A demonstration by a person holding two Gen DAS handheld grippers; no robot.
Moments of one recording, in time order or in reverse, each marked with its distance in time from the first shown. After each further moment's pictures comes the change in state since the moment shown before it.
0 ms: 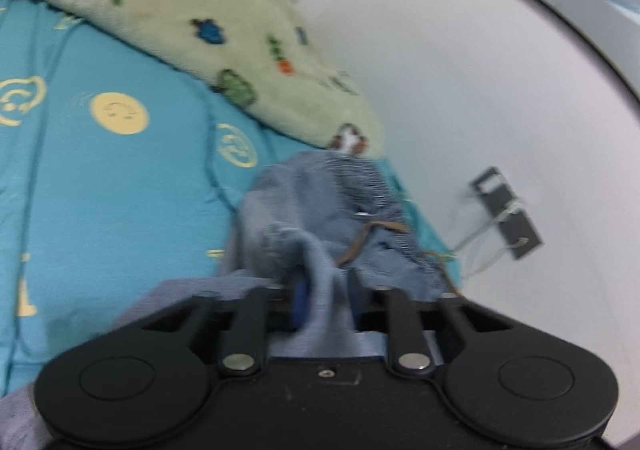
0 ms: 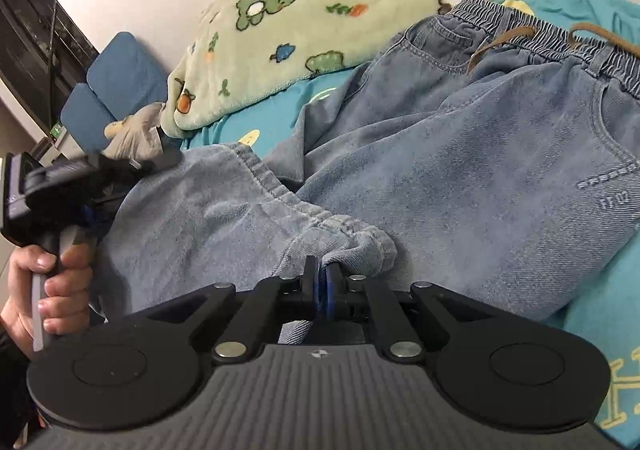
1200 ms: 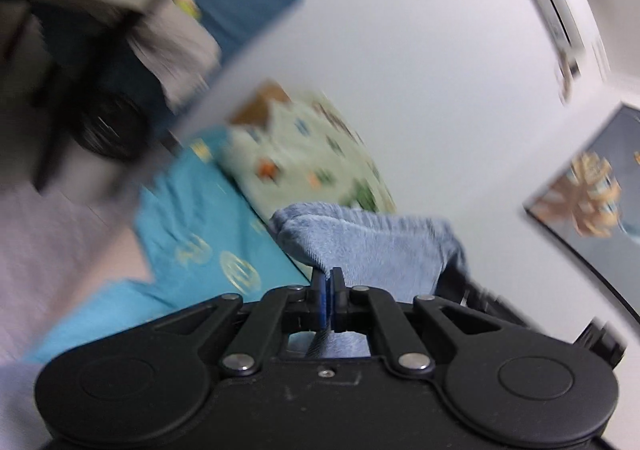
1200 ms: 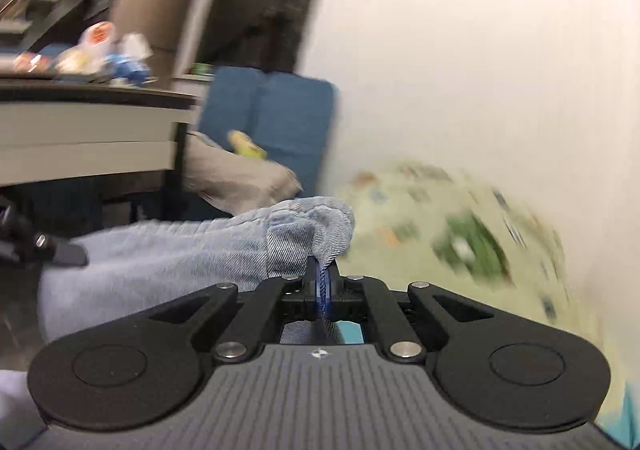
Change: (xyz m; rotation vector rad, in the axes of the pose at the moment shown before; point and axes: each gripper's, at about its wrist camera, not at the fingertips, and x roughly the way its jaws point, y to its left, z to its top) left arm -0.299 0.047 -0.067 -0.308 -0.725 0.237; right arm 0.048 0.313 0.079 -0.986 -0.388 0.118
